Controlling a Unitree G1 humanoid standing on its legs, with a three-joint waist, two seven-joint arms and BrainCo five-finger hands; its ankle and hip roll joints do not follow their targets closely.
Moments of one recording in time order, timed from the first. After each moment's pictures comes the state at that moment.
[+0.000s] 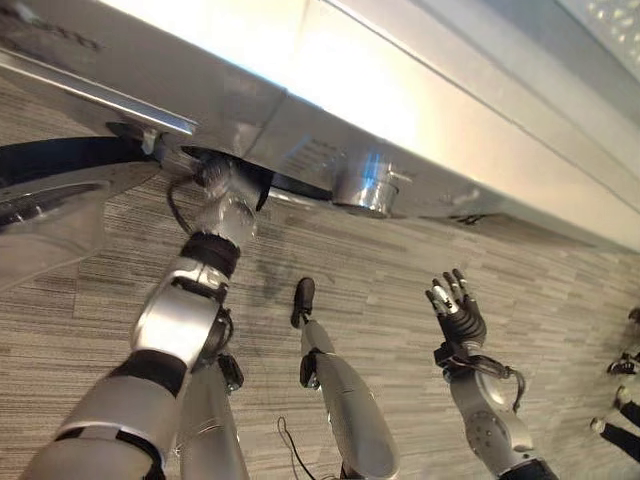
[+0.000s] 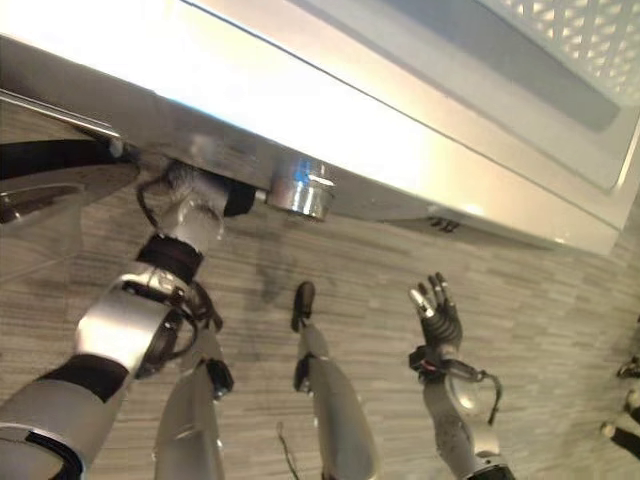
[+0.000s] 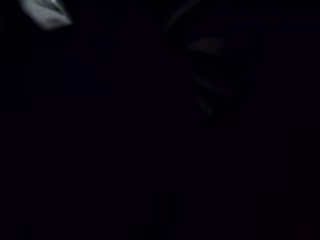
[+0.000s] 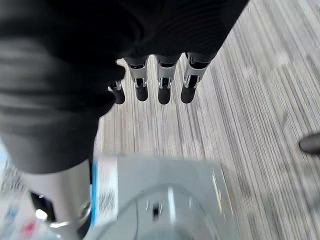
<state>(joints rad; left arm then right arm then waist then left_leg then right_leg) -1.30 0.34 -0.34 1.00 -1.04 -0.23 0.51 0.07 -0.40 0.19 0.05 0.85 -0.23 -0.25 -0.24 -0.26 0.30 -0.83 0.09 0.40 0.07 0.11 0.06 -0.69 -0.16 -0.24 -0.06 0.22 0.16</state>
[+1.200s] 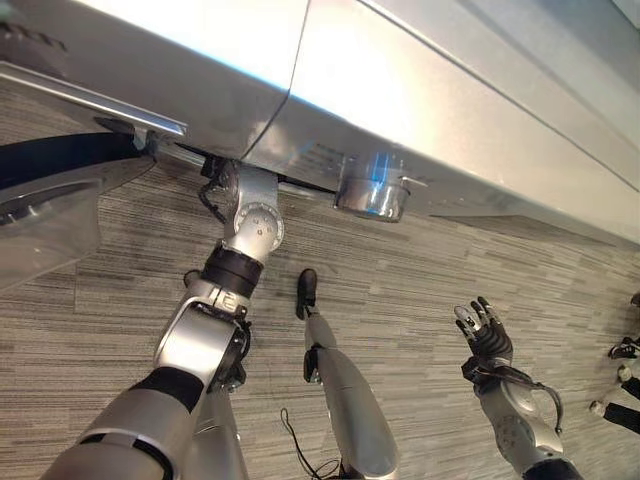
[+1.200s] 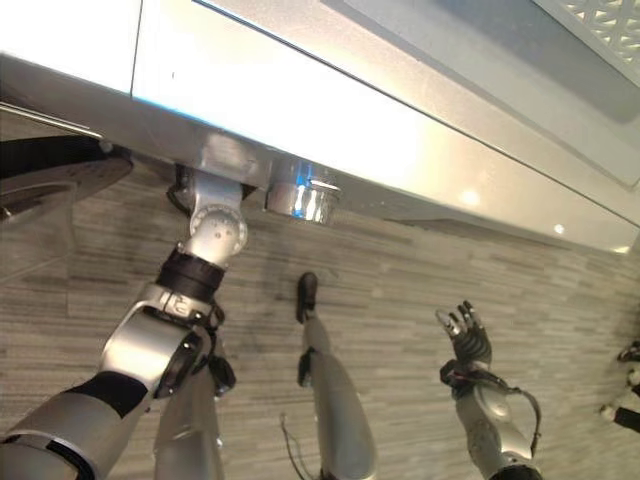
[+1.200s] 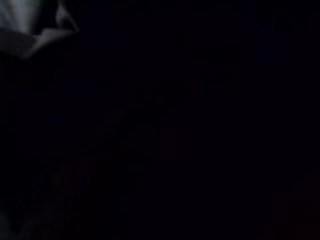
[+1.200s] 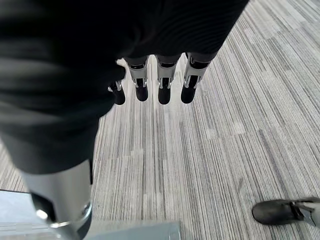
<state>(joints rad) -1.05 0.14 -0.22 0.57 -1.27 -0.49 0.57 0.04 -0.46 0.14 0.32 0.85 -0.16 -0.20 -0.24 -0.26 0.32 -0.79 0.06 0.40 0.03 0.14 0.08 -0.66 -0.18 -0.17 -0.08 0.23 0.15</state>
